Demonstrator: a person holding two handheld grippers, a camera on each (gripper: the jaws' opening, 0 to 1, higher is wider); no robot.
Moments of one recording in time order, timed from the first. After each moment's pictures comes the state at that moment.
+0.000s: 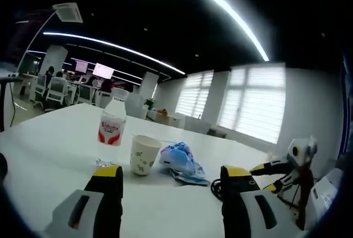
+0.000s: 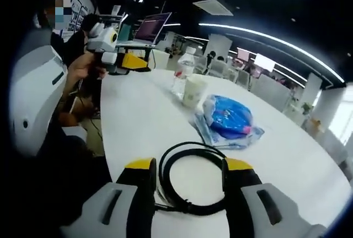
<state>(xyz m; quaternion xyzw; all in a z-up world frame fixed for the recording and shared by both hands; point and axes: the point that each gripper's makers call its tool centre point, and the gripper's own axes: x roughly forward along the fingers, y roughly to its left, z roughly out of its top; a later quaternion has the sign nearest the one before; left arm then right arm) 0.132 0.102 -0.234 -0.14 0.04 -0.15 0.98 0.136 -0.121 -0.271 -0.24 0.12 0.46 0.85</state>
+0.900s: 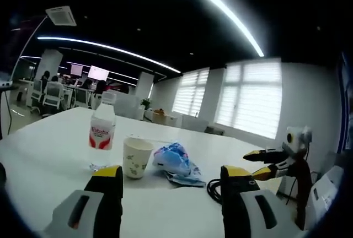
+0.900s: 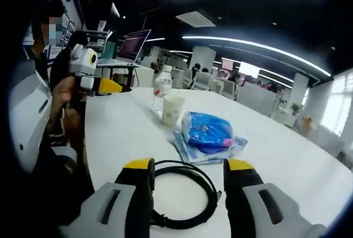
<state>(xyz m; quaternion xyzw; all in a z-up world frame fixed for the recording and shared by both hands) 0.134 0.085 -0.226 -0.12 0.04 -0.17 0.98 0.166 -0.128 -0.240 -0.20 0.08 0.43 0.88</state>
